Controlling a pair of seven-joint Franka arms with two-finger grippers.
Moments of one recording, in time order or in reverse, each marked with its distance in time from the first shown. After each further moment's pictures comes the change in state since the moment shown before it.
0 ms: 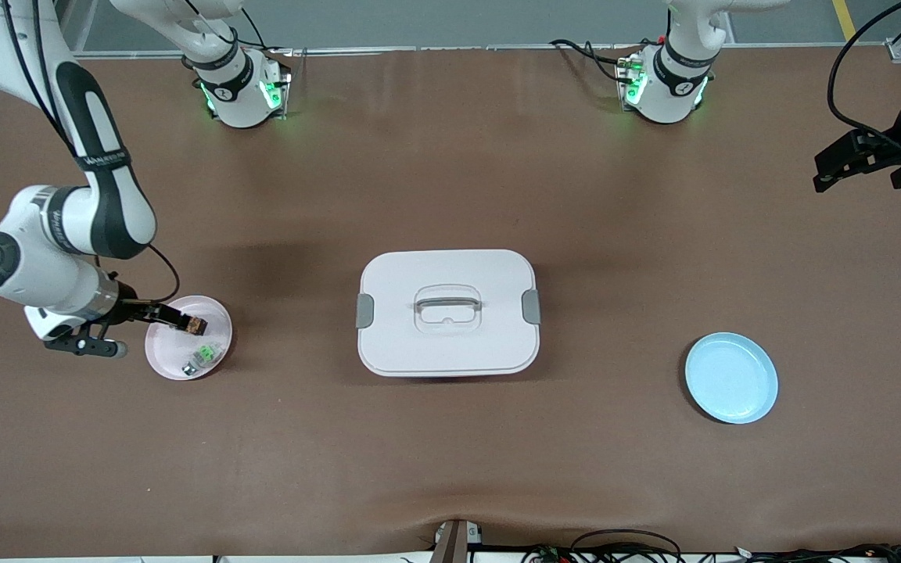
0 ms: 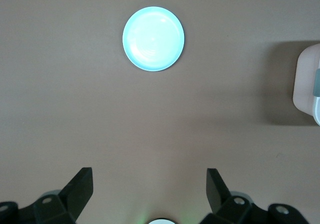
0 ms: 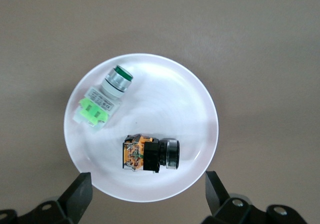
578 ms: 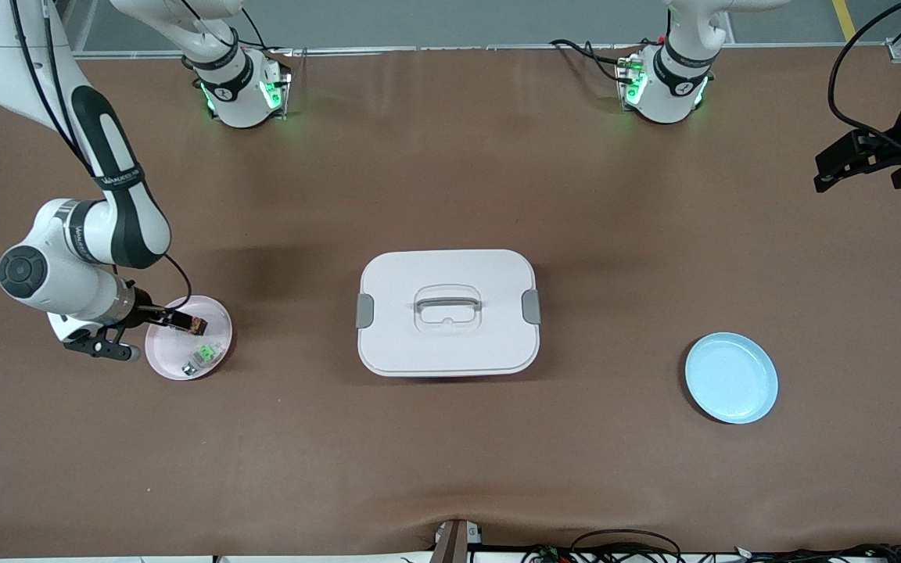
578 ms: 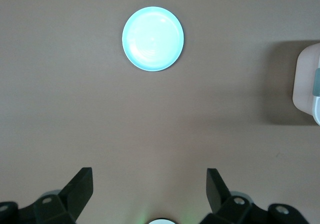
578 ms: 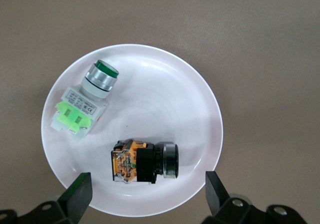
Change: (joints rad) left arm -0.002 0.000 -0.004 0.000 0.000 0.000 0.001; right arm -0.007 0.052 0.000 -0.002 0.007 0.036 0.037
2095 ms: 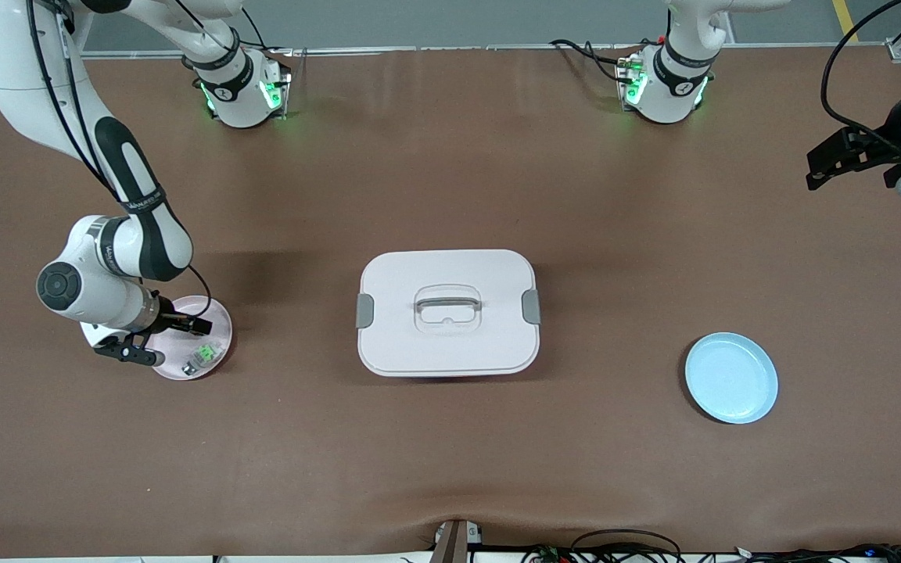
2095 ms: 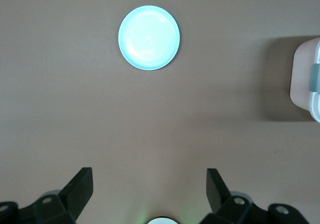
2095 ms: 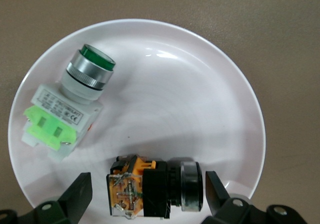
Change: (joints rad) left arm -0.007 0.000 -0.008 0.004 0.000 -0.008 0.003; right arm 0.010 0.100 0.007 -0.001 0.034 0.083 -0.001
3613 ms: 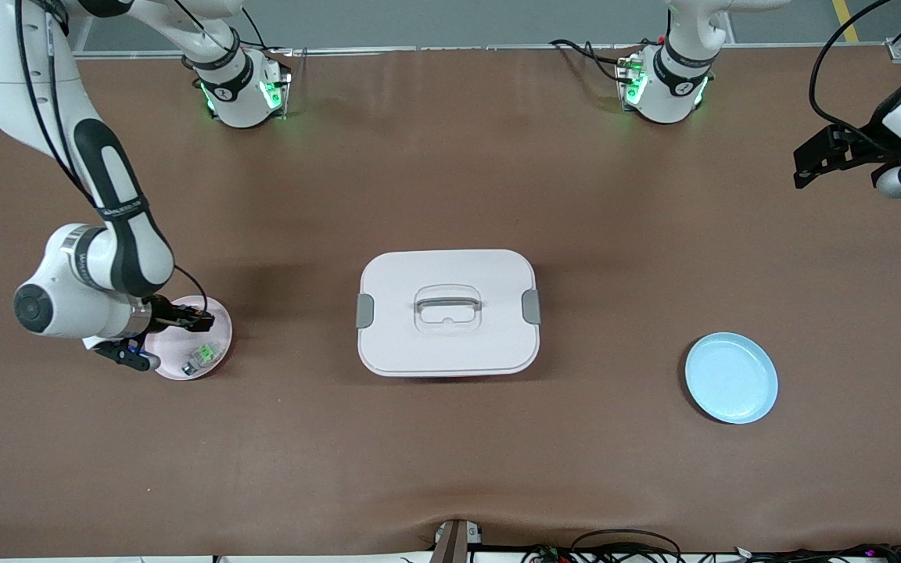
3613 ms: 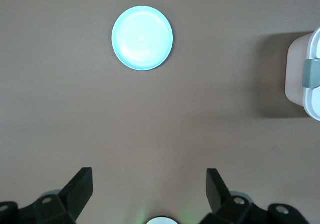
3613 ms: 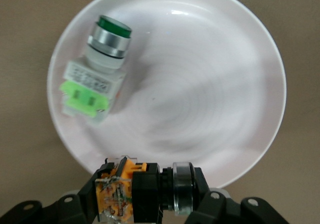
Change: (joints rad) left arm -0.001 0.000 -0.026 0.000 -0.001 -0.002 -0.002; right arm -0.002 0.011 -0.001 0.169 0.151 -0.354 0.084
